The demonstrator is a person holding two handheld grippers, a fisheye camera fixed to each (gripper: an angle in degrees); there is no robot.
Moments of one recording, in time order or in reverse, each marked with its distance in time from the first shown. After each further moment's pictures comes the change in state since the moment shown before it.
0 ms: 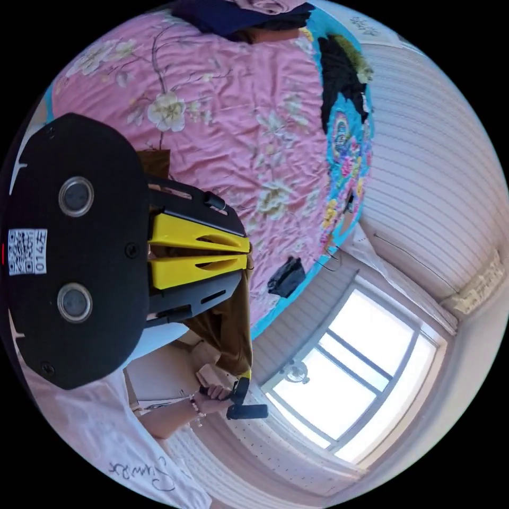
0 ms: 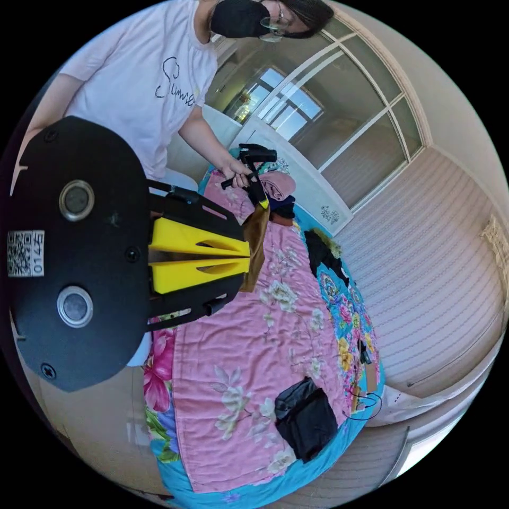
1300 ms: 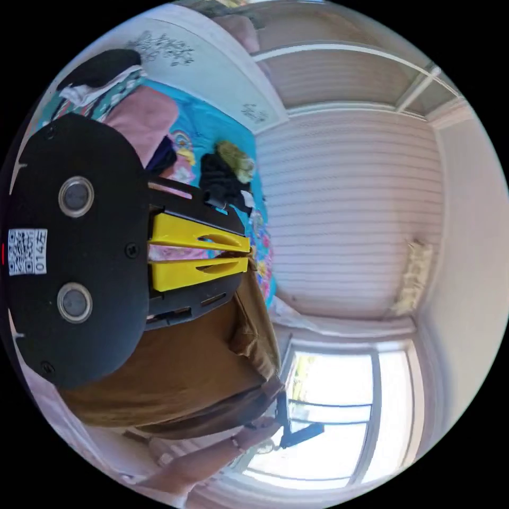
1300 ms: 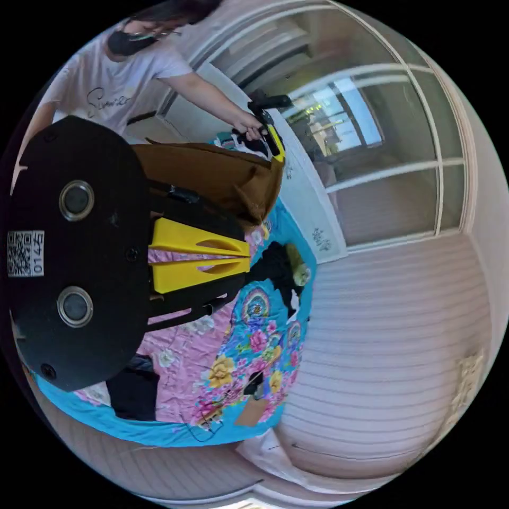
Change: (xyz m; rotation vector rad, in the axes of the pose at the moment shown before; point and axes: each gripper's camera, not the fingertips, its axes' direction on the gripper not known) left arm -0.048 -0.175 -0.169 0.129 -0.632 -0.007; right arm -0.082 -0.309 0.257 -0.146 0.131 -0.216
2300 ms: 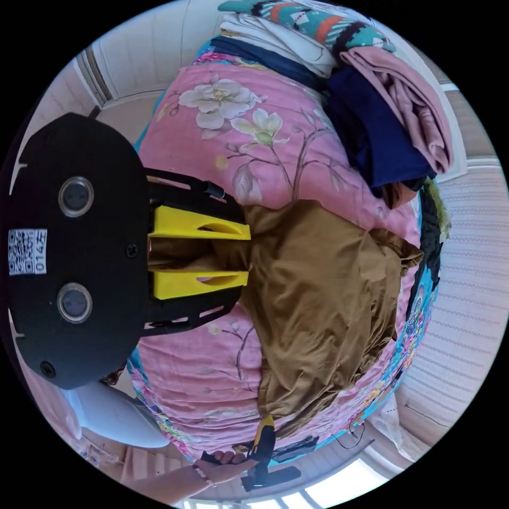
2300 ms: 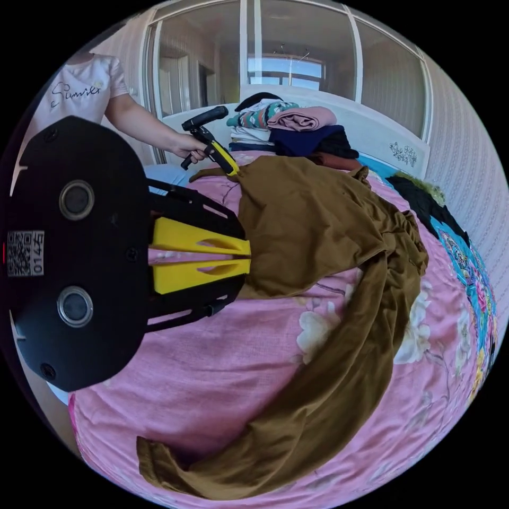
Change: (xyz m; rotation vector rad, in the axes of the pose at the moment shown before) left arm 0.005 0.341 0.213 -0.660 -0.162 -0.256; right arm 0.225 0.489 0.444 -0.531 -0.325 0.513
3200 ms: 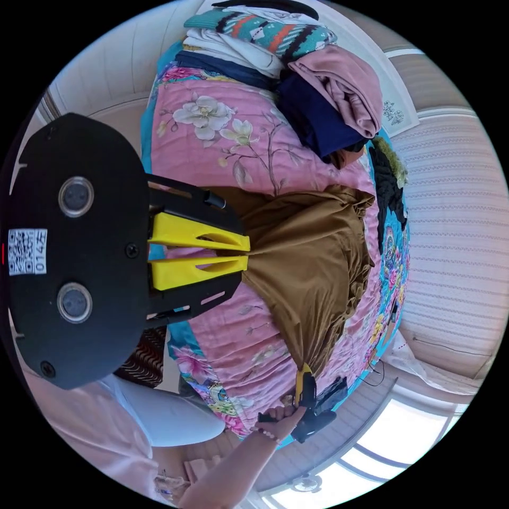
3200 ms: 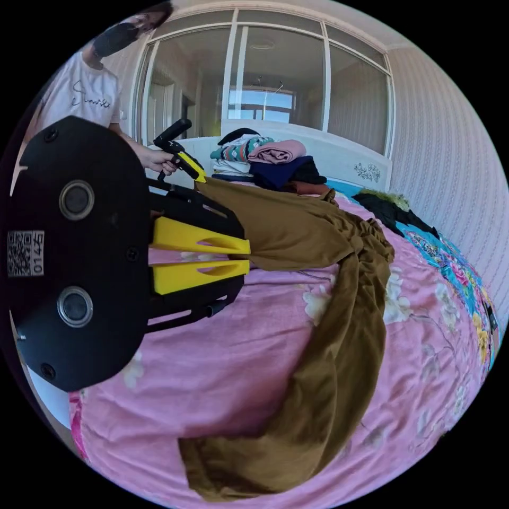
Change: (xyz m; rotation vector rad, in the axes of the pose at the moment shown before) left arm 0.079 0.045 -0.035 0.131 0.086 0.262; right arm 0.111 0.163 -0.162 0.172 -0.177 0.041
